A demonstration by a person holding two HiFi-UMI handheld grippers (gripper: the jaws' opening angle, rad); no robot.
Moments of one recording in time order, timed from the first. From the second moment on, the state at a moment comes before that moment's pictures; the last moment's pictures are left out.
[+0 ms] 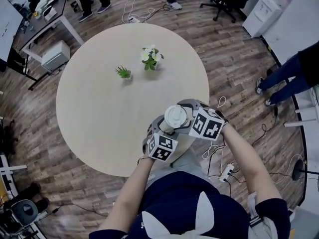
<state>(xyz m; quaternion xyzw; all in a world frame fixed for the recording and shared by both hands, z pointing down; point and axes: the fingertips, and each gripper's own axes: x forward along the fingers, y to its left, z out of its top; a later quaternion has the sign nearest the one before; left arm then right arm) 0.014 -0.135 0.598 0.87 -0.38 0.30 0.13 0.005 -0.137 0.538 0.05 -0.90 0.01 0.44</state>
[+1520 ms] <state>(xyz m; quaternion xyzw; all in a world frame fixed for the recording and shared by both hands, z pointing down) 0.016 -0.134 0.596 0.86 -0.39 0.29 0.13 -0.002 -0.149 0.539 0.31 -0.90 0.09 0.31</state>
